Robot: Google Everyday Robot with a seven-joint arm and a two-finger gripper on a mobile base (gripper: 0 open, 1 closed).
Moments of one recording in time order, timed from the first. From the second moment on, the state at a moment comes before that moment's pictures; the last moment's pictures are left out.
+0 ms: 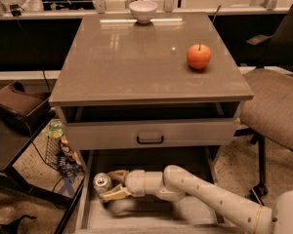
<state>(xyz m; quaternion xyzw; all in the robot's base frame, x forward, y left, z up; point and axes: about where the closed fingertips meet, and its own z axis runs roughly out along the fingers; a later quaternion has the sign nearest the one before) 0.499 0.139 0.466 -0.48 0.56 0.46 0.49</state>
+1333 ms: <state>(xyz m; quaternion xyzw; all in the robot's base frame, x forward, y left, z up) 0.503 0.144 0.439 -0.51 0.57 0.45 0.47</state>
